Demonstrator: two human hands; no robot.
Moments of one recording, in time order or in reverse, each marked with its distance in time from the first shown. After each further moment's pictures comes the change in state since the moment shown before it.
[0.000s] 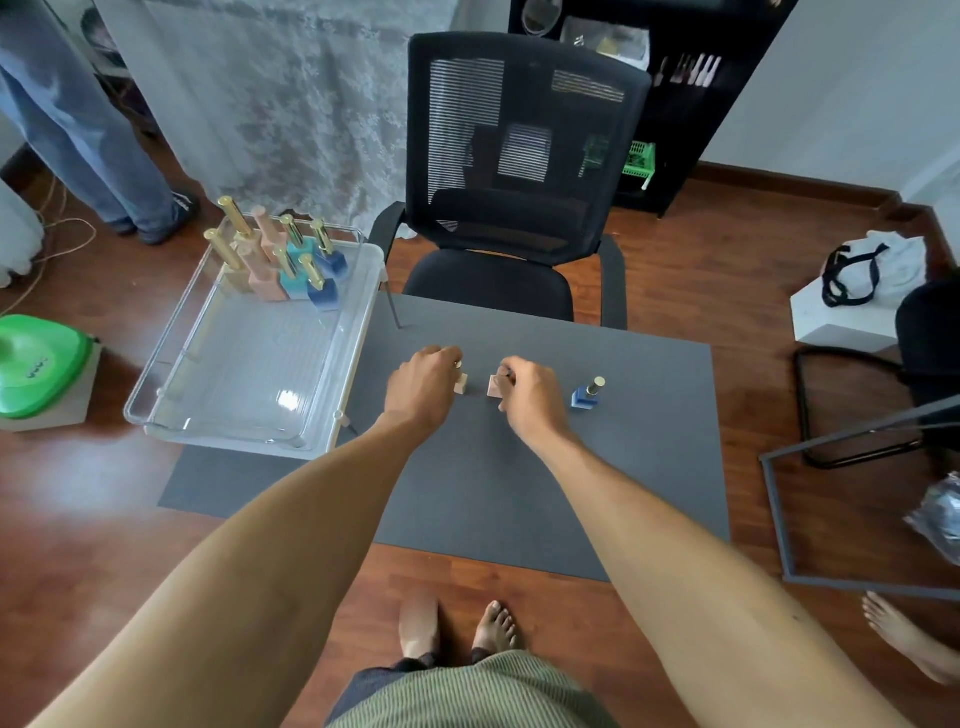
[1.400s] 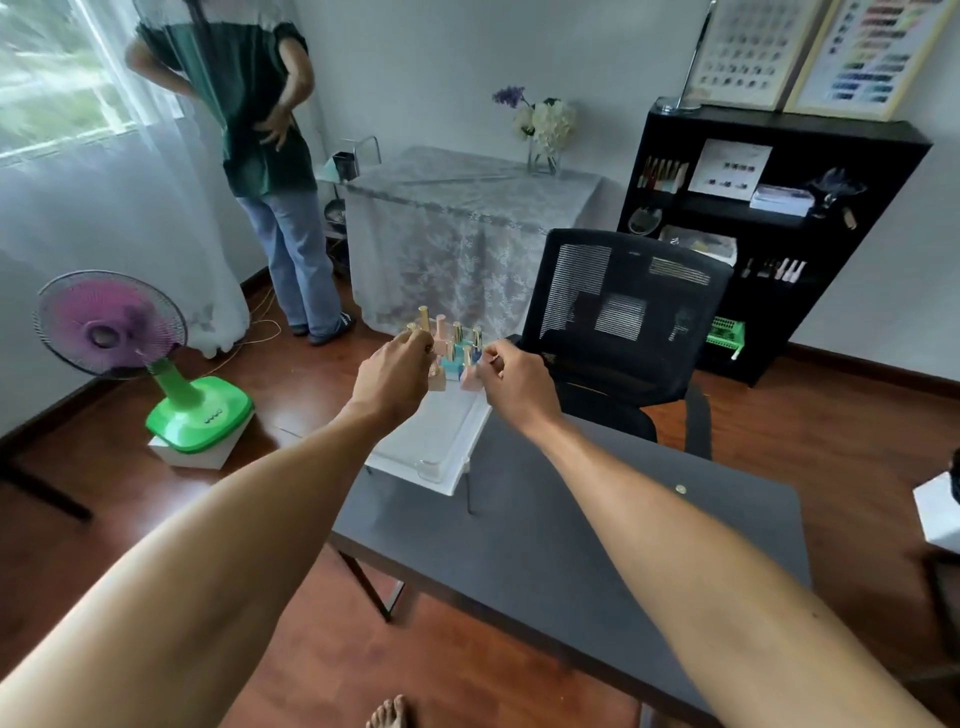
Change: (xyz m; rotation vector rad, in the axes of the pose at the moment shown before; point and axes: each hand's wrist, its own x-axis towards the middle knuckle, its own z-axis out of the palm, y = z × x) left_hand -0.075 -0.087 -0.204 0.089 0.519 -0.026; right_hand -0.048 -0.205 -0.028 0.094 0.053 -0.610
